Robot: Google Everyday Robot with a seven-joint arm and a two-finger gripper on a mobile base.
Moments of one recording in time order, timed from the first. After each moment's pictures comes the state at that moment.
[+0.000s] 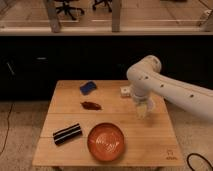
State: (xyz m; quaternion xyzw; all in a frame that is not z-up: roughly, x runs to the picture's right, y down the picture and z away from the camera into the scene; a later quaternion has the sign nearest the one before) arm 0.162 0.080 0.712 -0.29 0.01 -0.08 0.95
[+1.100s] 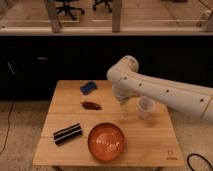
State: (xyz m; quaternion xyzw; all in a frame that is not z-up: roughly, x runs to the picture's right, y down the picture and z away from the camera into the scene) arm 0.087 0.071 0.735 -0.28 -0.02 -0.16 0.95
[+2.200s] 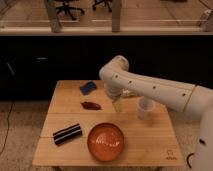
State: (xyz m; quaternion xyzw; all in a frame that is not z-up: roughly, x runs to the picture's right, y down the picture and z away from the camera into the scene) arm 0.046 0.061 0.771 -0.27 -0.06 -0.21 0.94
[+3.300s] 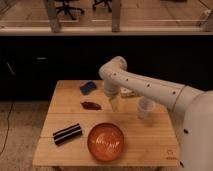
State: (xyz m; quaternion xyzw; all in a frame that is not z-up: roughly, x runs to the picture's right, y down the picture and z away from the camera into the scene) arm 0.023 0.056 0.813 -0.27 -0.10 -0.22 0.93
